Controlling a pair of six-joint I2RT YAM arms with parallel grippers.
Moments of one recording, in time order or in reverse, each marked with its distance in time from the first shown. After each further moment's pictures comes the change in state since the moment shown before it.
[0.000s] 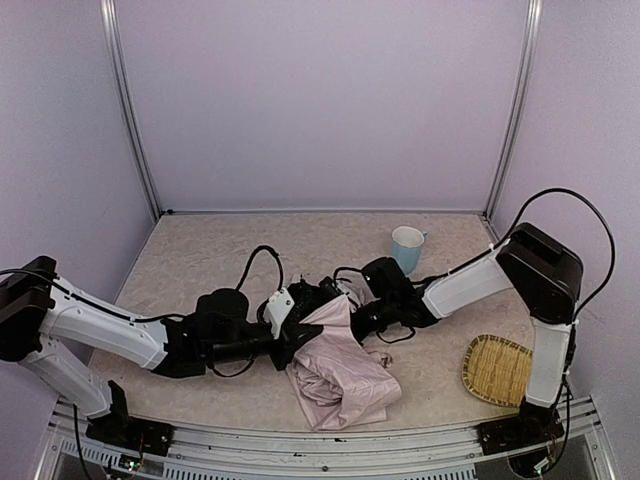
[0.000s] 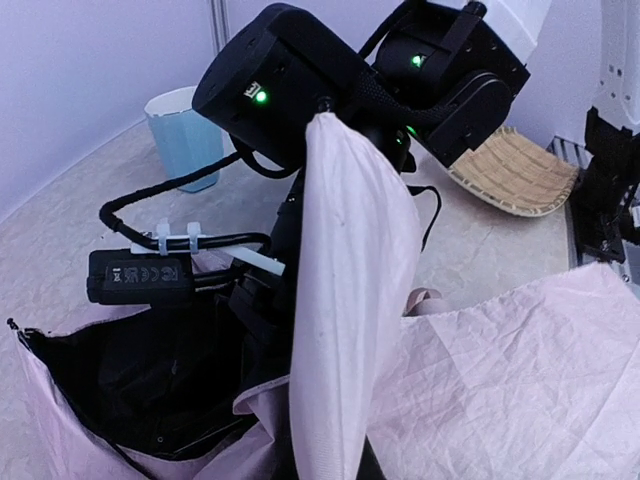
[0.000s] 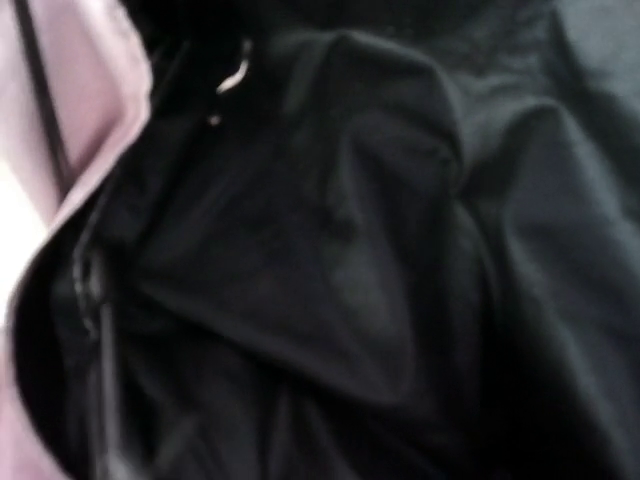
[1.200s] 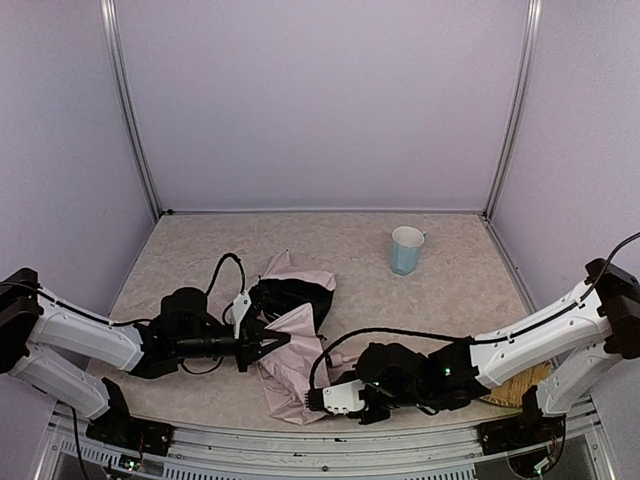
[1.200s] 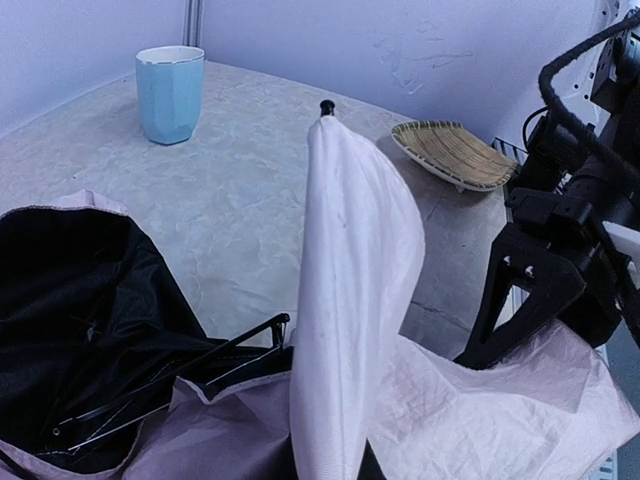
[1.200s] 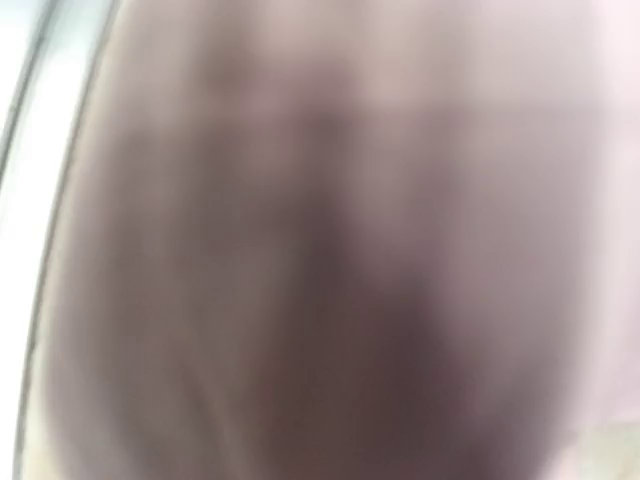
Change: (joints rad) left arm 0.220 -0.148 -0.255 0.133 0.388 -0.100; right arm 0.593 -0.450 -0.272 -0.262 0.811 -0.803
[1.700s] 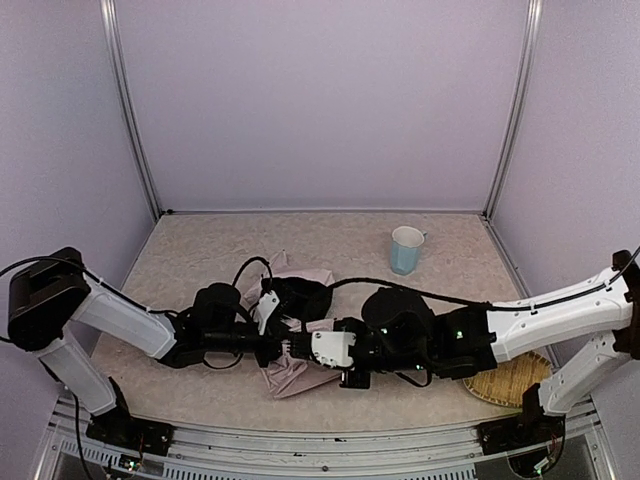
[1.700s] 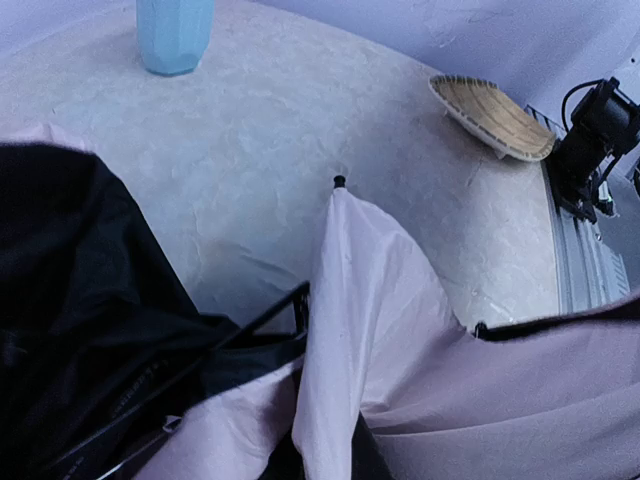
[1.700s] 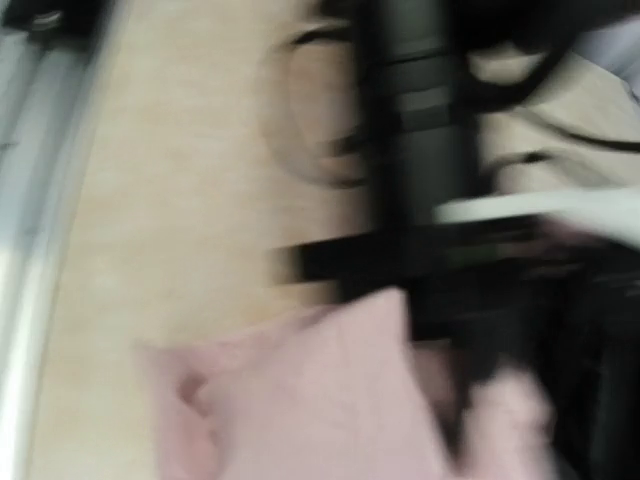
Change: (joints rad) left arm 0.013 0.228 0.152 -0.048 -0.008 -0.005; right arm -0.047 -0.085 0.176 0.010 -0.095 0.064
